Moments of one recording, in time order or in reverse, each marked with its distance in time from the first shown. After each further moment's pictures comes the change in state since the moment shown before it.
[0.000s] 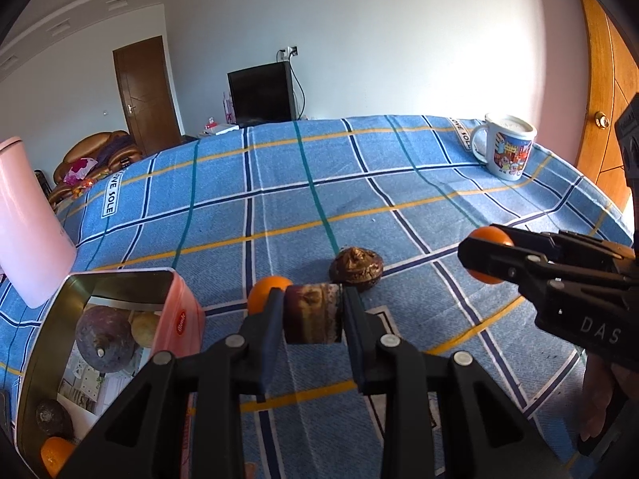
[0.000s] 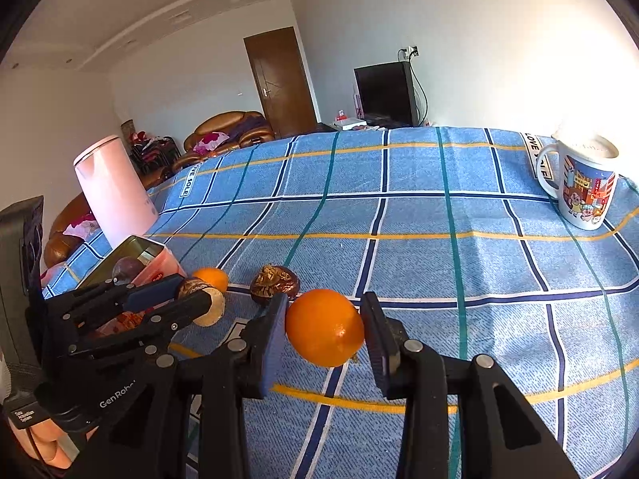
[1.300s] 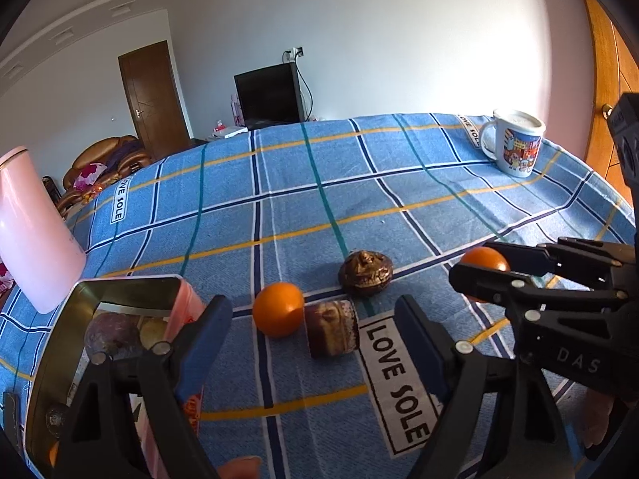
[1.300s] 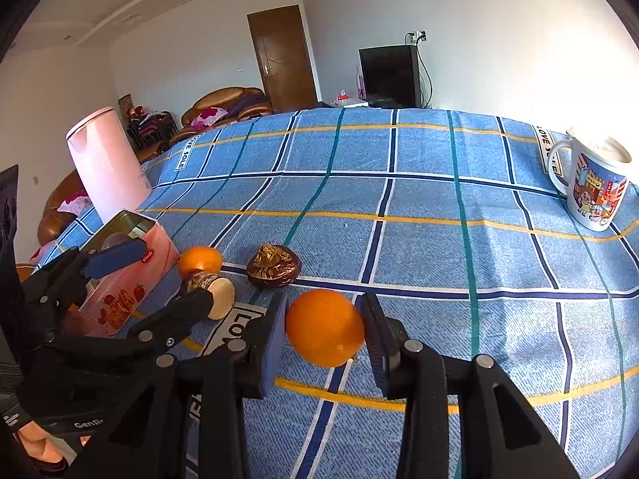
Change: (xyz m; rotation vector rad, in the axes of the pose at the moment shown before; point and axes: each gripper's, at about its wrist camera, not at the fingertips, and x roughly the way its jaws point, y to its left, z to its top) left arm 0.007 -0.002 0.003 0.018 0.017 0.042; right arm 0.016 0.007 0.000 -0.043 0.090 -0.028
